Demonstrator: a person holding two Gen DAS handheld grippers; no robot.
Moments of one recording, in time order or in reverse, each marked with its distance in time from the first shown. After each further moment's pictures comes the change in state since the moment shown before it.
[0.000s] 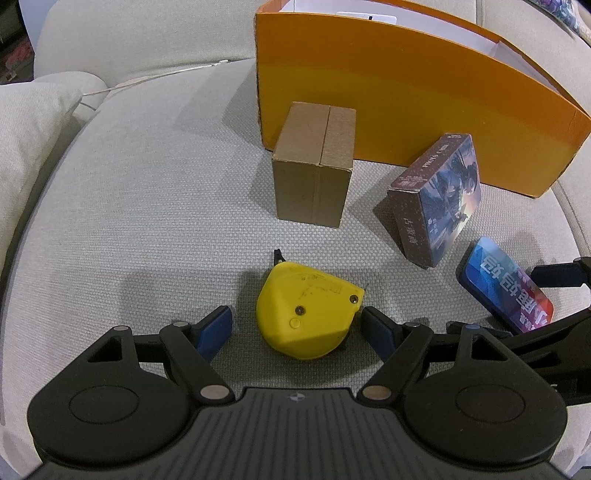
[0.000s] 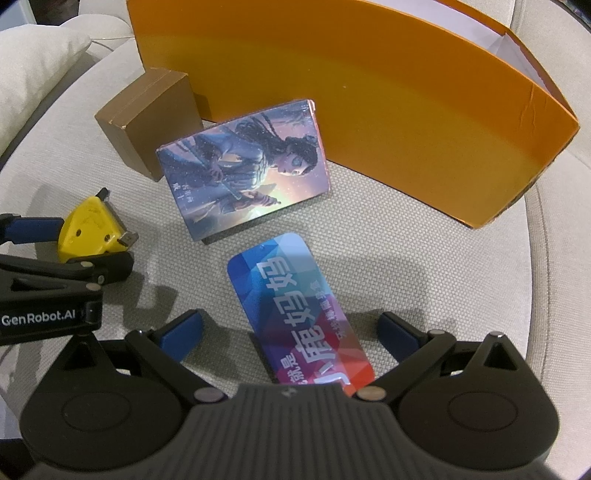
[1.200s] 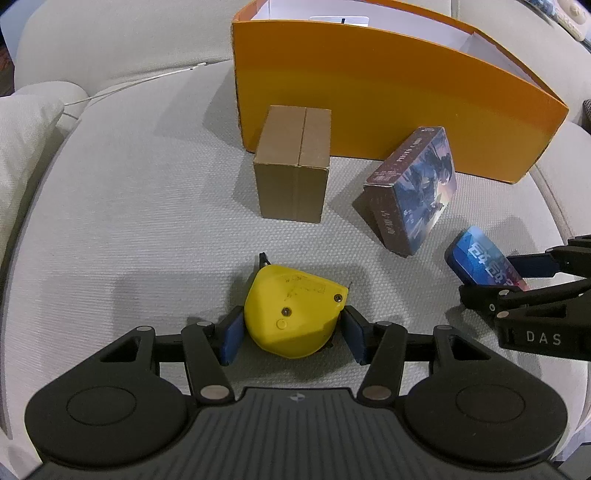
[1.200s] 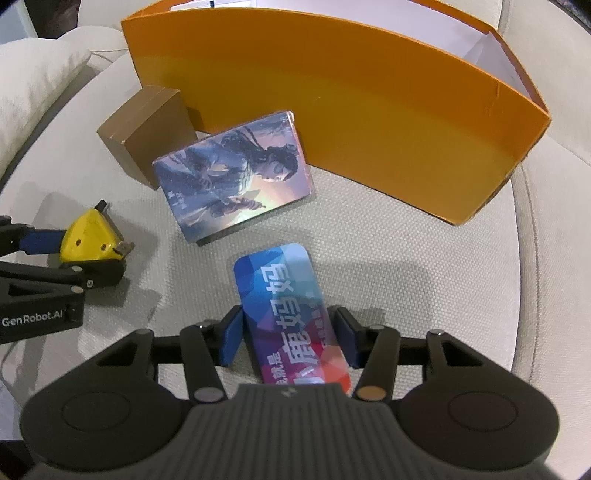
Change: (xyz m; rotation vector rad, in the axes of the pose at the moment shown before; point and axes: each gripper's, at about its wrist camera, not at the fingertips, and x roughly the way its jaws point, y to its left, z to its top) left arm 0.000 0.009 0.001 0.065 0.008 -0.045; right arm -0.012 -0.026 0.008 0.027 -0.007 0.019
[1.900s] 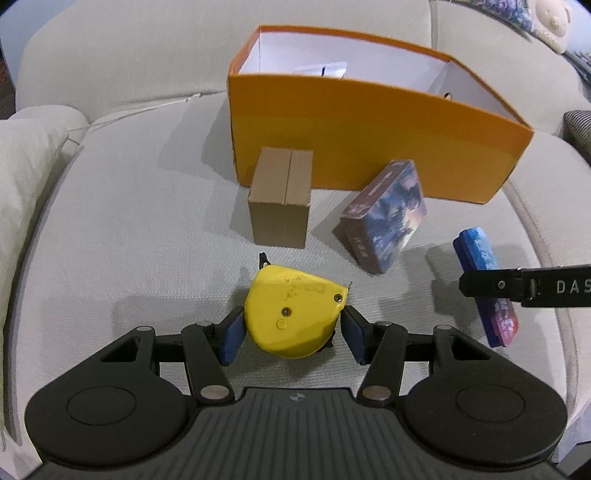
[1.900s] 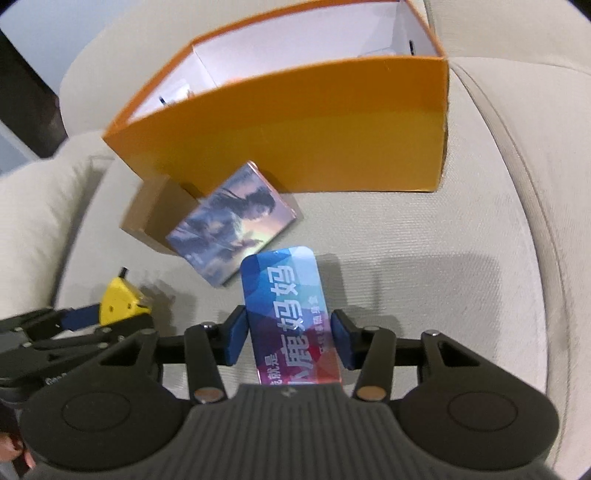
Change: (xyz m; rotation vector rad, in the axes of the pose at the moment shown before) left arm -0.039 -0.005 -0.002 0.018 -0.084 -0.036; right arm -0.042 -0.036 -0.023 0.354 -0.112 0.210
